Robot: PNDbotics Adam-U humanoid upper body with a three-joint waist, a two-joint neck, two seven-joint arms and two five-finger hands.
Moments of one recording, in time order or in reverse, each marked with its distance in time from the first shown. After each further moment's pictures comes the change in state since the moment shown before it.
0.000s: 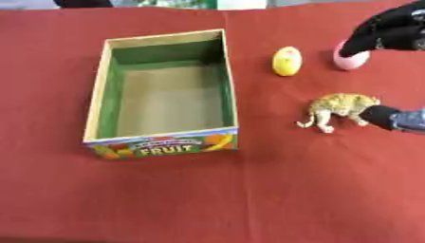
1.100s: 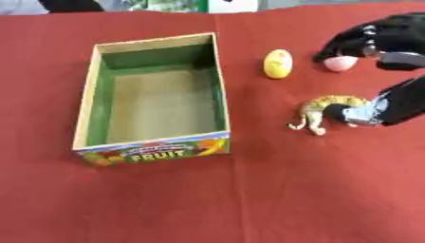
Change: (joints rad) left arm -0.010 -0.001 -0.009 0.000 0.008 -0.004 -0.017; right arm -0.103 0.093 0.130 0.130 0.109 0.154 0.089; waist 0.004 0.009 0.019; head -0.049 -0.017
